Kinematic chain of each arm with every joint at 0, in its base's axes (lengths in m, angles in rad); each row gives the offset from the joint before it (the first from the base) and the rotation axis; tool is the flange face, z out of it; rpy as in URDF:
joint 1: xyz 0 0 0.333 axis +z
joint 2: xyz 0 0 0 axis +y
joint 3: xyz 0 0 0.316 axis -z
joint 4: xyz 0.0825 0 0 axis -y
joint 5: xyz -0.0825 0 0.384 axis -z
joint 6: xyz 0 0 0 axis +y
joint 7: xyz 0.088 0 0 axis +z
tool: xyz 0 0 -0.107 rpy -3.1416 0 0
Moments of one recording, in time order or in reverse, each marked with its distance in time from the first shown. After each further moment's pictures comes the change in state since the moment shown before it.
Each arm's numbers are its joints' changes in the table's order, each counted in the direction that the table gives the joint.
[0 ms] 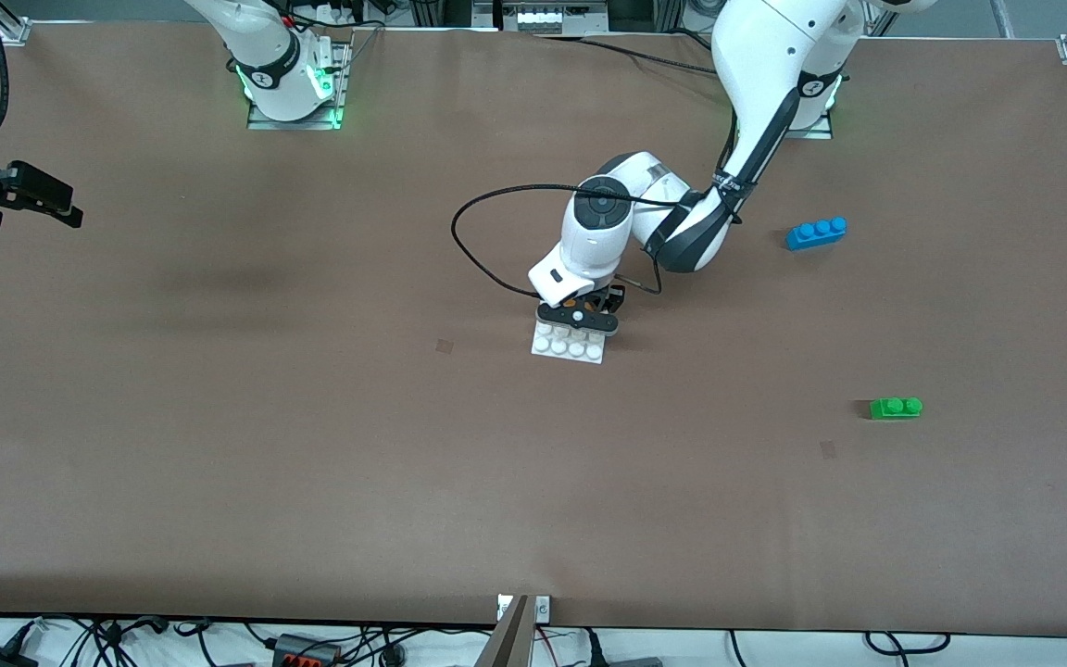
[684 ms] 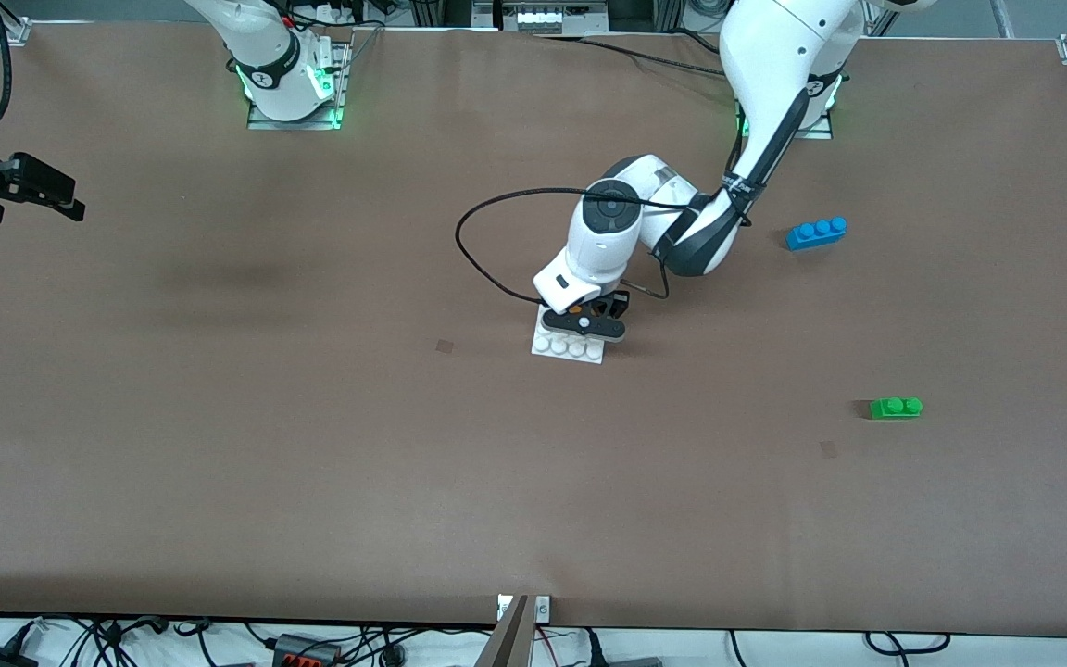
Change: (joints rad) left arm 0.014 -0.007 0.009 0.013 0.009 0.000 0.000; right arm -0.001 -0.008 -0.010 -0.006 0.000 0.005 0.001
